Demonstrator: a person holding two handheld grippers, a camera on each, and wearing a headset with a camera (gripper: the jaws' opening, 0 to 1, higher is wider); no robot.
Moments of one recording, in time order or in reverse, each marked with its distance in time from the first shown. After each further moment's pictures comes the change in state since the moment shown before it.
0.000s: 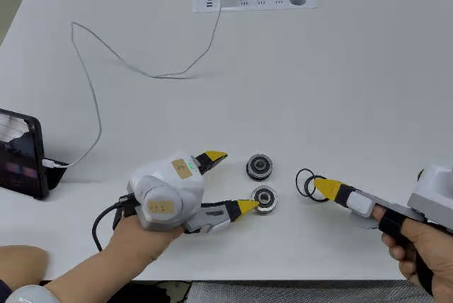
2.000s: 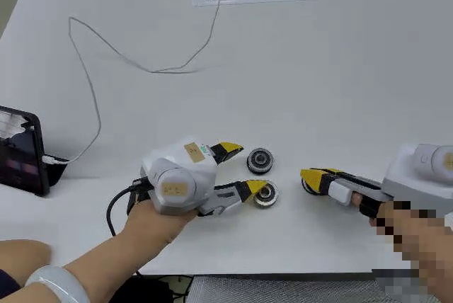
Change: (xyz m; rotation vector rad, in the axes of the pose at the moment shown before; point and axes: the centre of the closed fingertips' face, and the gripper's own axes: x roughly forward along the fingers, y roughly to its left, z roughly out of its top) left arm 0.017 -0.005 0.021 0.007 -0.018 -0.024; right arm 0.031 0.005 -0.001 -0.228 0.065 -0.045
